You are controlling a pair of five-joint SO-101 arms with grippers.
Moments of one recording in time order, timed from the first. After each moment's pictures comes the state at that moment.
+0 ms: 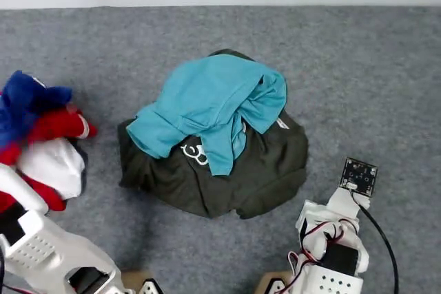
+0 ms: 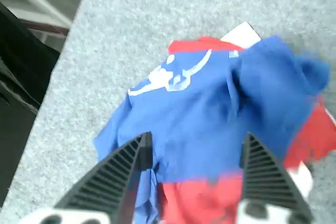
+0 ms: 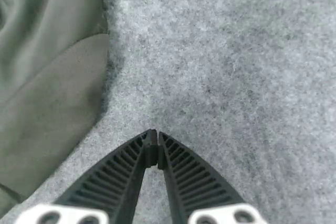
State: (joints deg) left arm -49.1 17.2 -52.8 99.6 -20.7; right arm 13.7 -103.2 95.6 74.4 -5.4
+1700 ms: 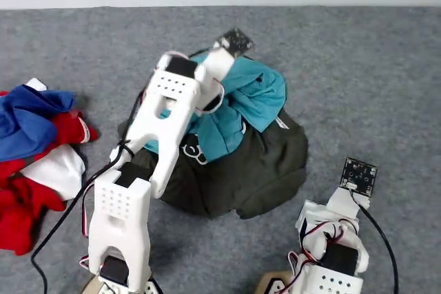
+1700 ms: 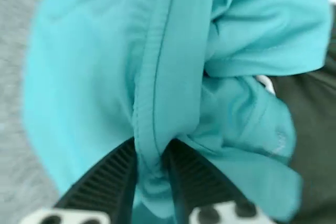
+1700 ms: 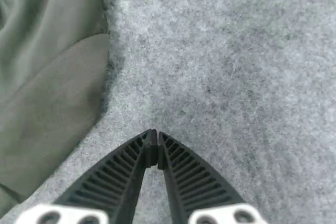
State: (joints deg) left arm 14.7 36.2 -32.5 80.1 -19.6; right arm 13.7 -103.2 95.6 74.4 -5.4
